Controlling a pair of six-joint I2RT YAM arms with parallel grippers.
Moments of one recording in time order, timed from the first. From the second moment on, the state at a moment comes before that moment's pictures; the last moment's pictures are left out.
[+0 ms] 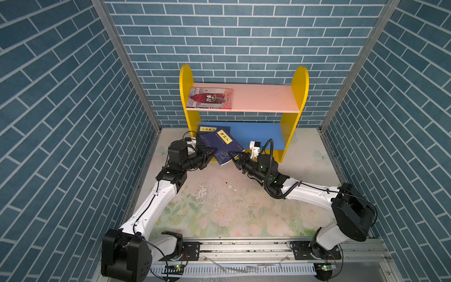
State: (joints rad) left arm -0.21 1.17 0.88 -0.01 0.57 -1.26; right arm 0.90 1.58 0.94 0.64 -0.08 1.37
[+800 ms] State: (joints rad) left arm -0.17 1.20 0.89 -0.05 0.60 -1.23; right arm 0.64 1.70 1.13 0.50 -0.52 1.36
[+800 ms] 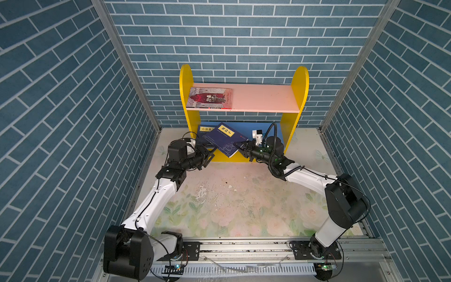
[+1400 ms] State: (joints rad) left arm -0.14 1.20 0.92 -0.08 0.60 -1.20; right arm 0.52 2.01 1.58 0.15 -0.90 1.12
